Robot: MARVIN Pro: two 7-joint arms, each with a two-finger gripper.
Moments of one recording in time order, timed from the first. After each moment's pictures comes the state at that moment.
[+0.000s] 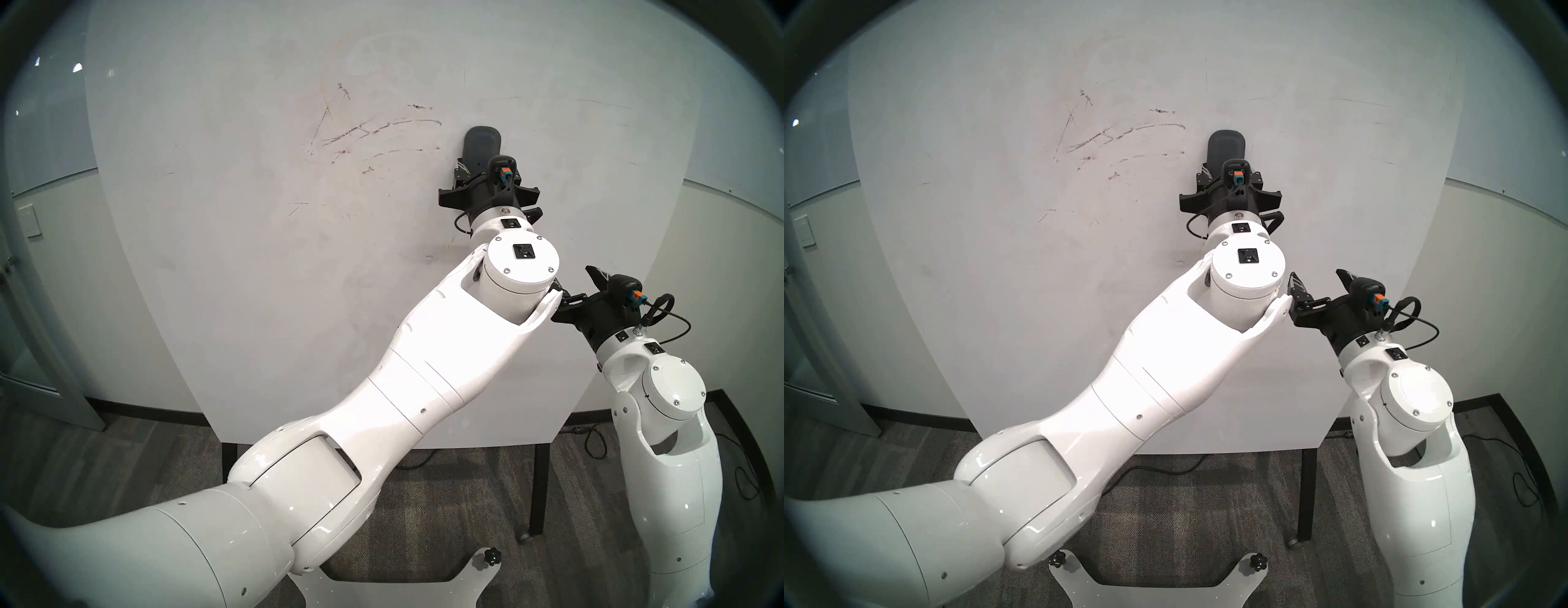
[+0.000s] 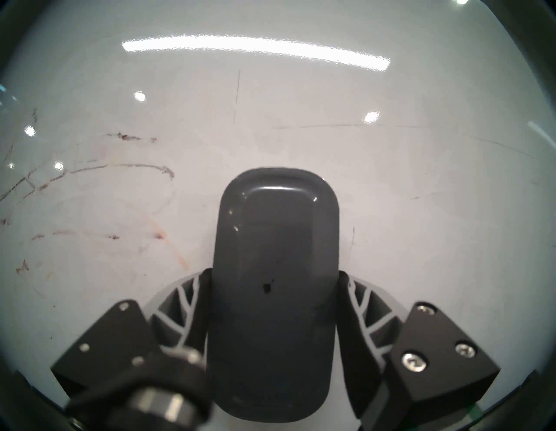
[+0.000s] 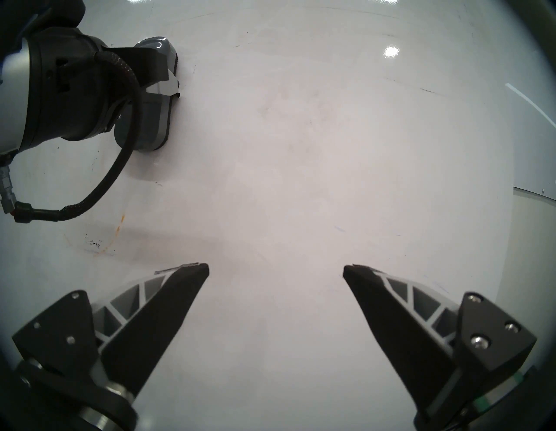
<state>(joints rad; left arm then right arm) 0.78 -1.86 -0.84 -1.29 -0.14 0.11 0.80 -1.70 -1.20 1.74 -2.14 0.31 0.28 0.04</state>
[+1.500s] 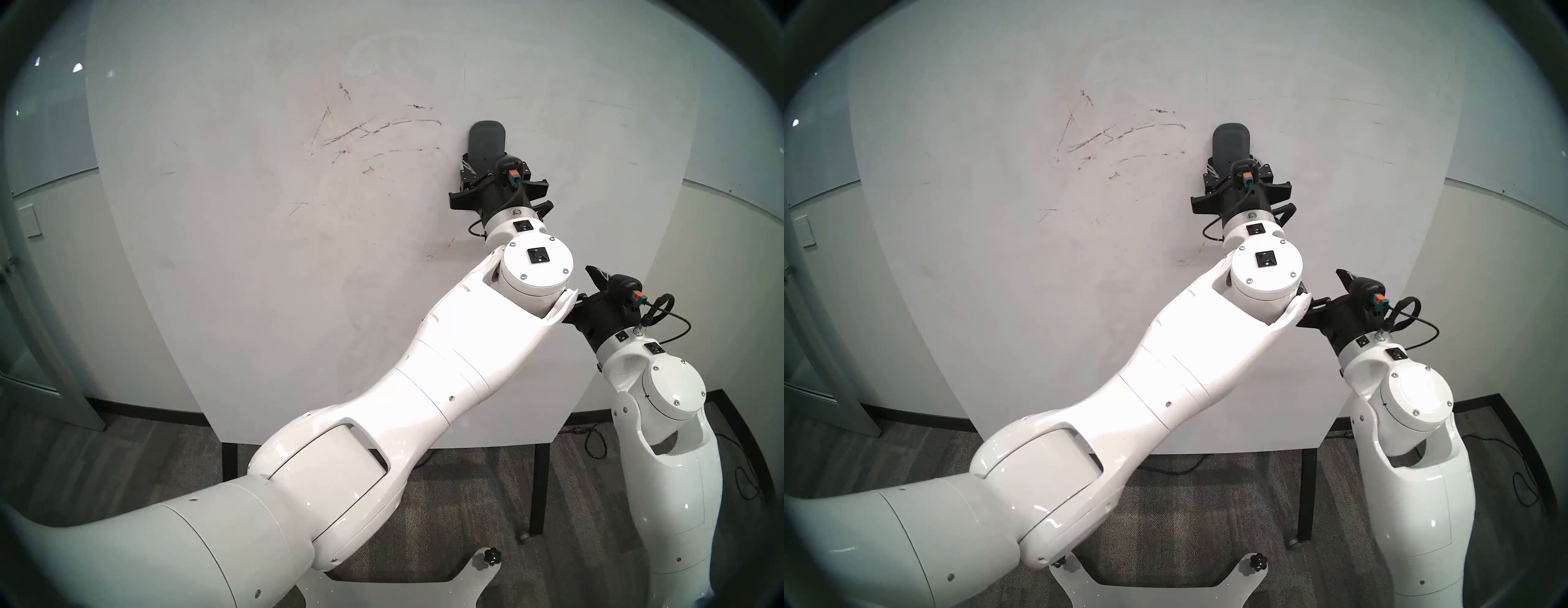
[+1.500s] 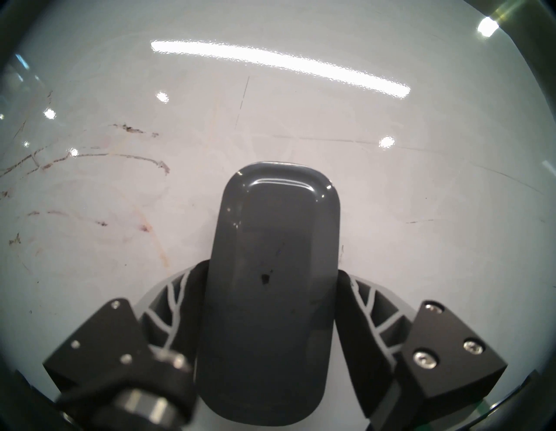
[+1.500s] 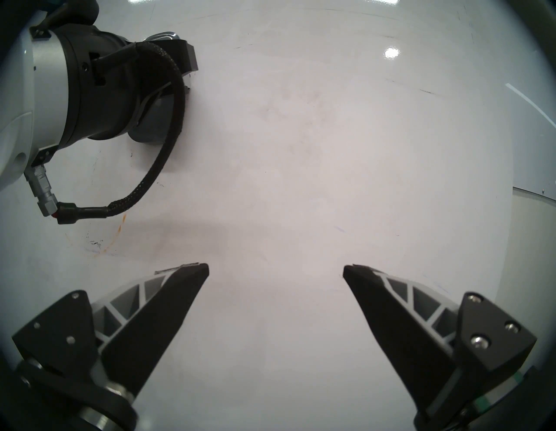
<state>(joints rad) 0.73 -1.94 -0.85 -1.14 -0.14 -0.07 0.85 -1.70 -1.20 1.74 -2.14 0.31 0.28 0.04</state>
